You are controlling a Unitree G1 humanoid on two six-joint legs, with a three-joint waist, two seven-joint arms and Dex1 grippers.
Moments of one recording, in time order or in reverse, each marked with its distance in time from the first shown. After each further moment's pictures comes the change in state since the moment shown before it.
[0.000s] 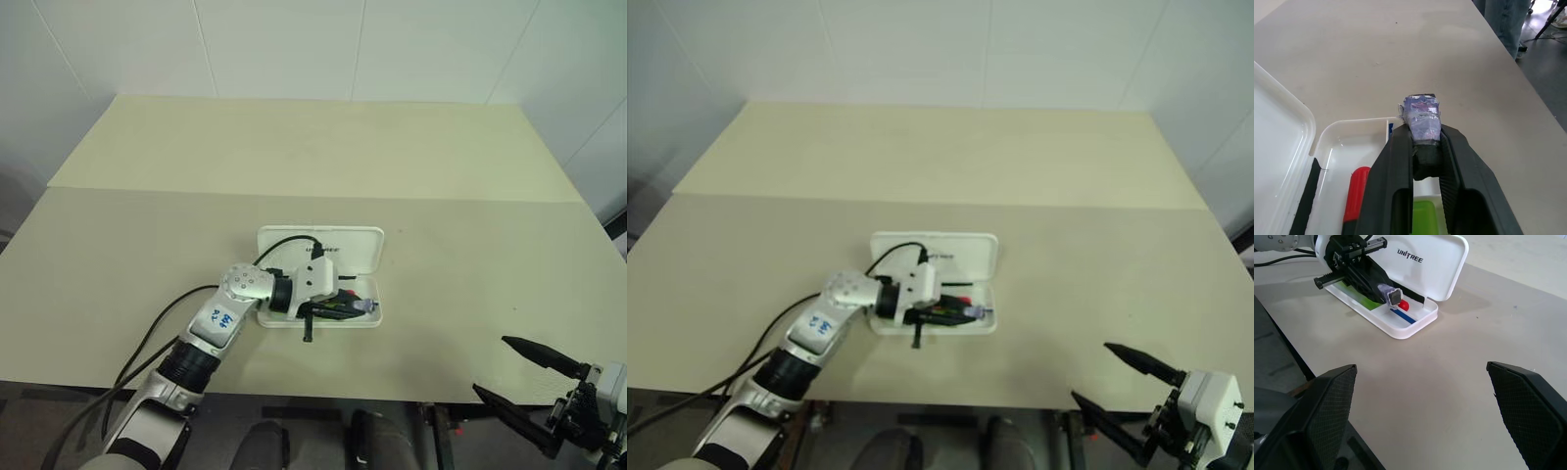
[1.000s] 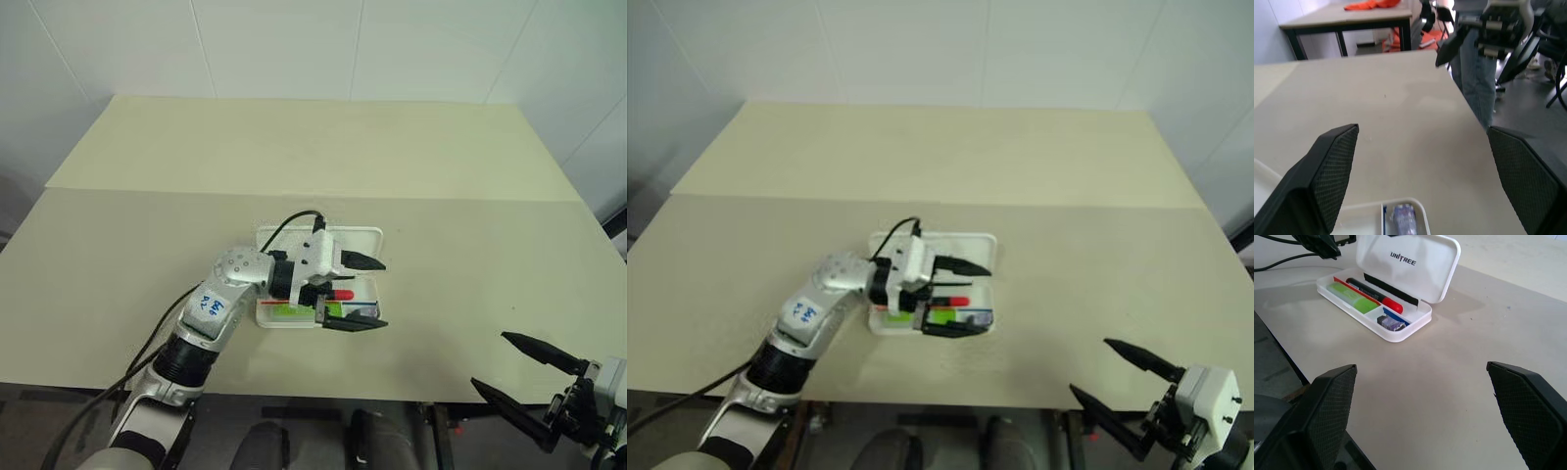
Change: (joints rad) left arm -0.050 -0.015 0.093 -0.202 -0.194 0.170 -0.042; right arm -0.019 0.000 0.005 -0.002 0.014 0.013 -0.018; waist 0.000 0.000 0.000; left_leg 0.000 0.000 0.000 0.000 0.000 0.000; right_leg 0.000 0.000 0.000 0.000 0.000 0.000
